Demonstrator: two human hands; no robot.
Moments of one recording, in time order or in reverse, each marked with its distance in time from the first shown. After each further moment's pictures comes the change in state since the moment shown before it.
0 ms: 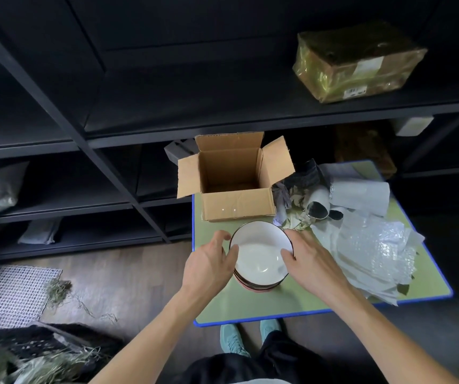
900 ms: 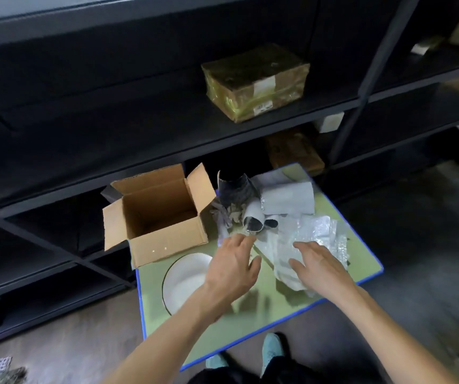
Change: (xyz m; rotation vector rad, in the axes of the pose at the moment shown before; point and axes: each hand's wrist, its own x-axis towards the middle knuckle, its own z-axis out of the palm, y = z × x) left_hand 0.042 0.134 0.081 0.157 -0.160 0.600; right_hand -0.018 0.133 -0.054 0.025 0.021 0.279
